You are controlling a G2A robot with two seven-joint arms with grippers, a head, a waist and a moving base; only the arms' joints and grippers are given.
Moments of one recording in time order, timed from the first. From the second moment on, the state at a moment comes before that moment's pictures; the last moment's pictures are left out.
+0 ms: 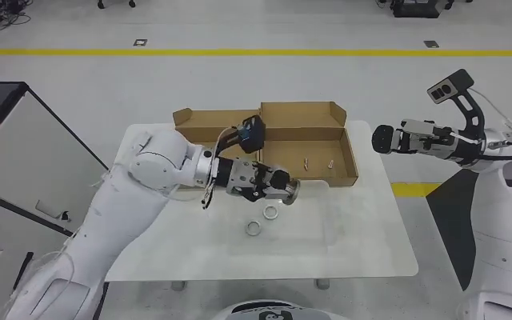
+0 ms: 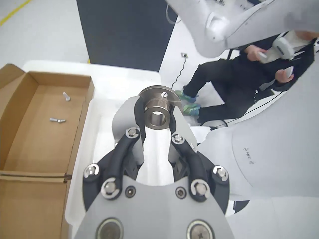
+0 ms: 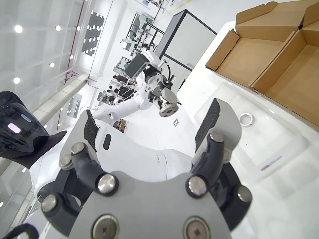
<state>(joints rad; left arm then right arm) 0.95 -1.05 -0.98 -1.77 -0.05 -0.76 -1.06 -1.23 -1.05 1.86 -1.71 0.44 0.10 1.54</state>
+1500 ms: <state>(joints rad) 0.96 -0.97 -0.96 -1.82 -0.61 -1.01 -0.70 -1.23 -1.05 1.86 -1.71 0.44 0.10 1.54</state>
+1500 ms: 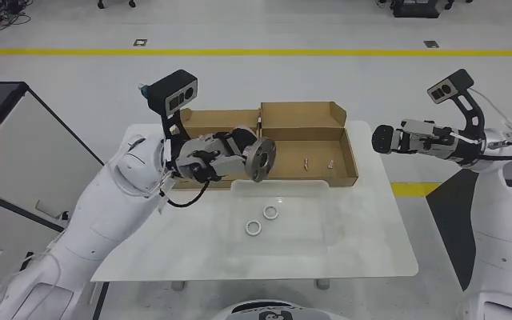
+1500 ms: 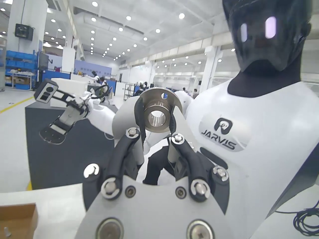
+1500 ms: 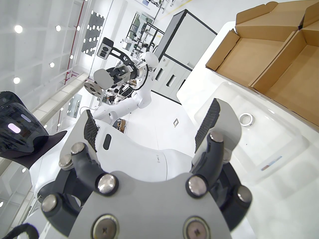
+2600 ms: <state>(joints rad) 1.05 -1.10 -1.02 -1.83 -1.25 -0.97 -0.85 -1.23 -1.05 1.86 -1.71 0.44 0.10 1.54</state>
